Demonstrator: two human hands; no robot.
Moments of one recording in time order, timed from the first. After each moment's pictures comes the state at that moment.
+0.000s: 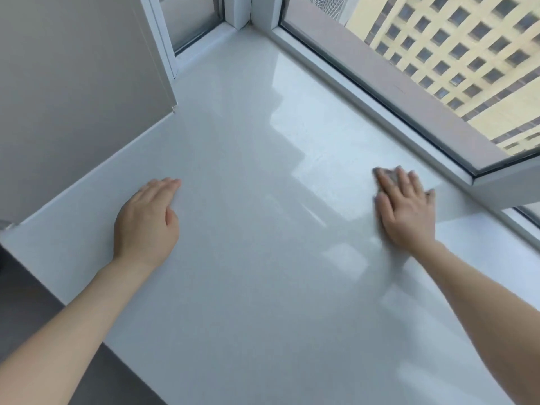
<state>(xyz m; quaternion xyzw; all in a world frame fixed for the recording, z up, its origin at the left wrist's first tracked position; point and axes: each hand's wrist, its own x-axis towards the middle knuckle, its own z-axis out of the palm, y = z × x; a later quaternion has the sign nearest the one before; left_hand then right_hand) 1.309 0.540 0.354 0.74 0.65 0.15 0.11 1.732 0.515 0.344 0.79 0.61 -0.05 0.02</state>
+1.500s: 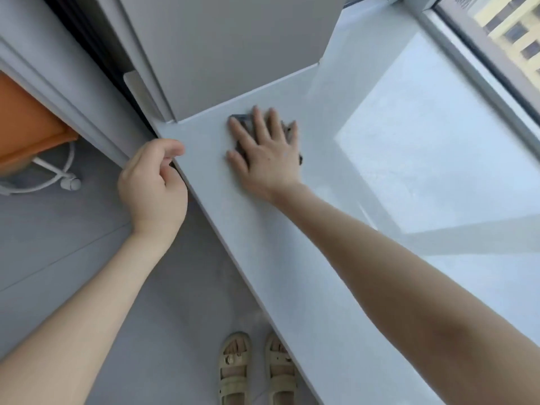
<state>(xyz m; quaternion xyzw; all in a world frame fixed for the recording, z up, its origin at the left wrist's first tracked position) 1.180 0.439 0.369 0.51 0.75 0.42 0.08 1.326 0.530 0.332 0.53 0.84 -0.06 -0.03</state>
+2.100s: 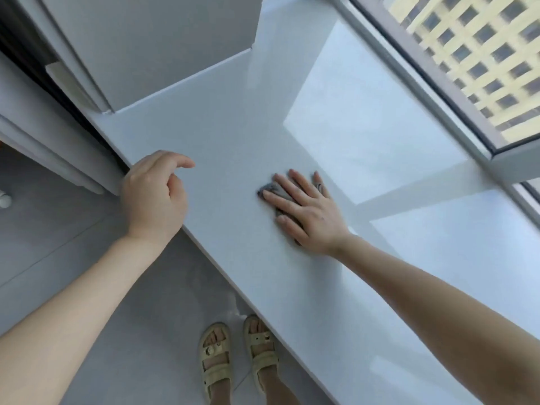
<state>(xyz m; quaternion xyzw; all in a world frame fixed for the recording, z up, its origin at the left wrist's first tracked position) 1.228 0.417 0.376 0.65 0.66 0.35 0.10 1.496 0.416 0.351 0.45 0.89 -0.08 0.03</state>
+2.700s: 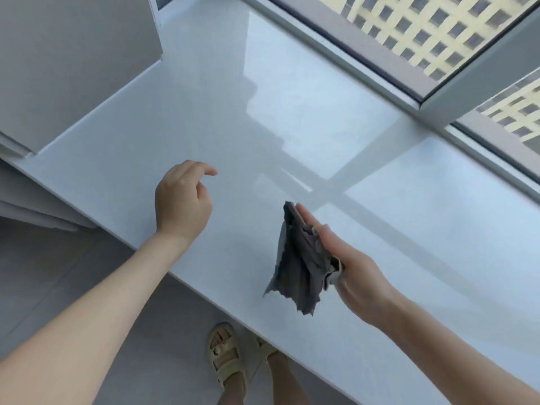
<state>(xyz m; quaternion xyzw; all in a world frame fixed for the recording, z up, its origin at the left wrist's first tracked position) 1.343 0.422 0.397 0.73 0.60 0.28 0.19 1.551 0.288 0.462 0.58 0.28 -0.69 -0.33</state>
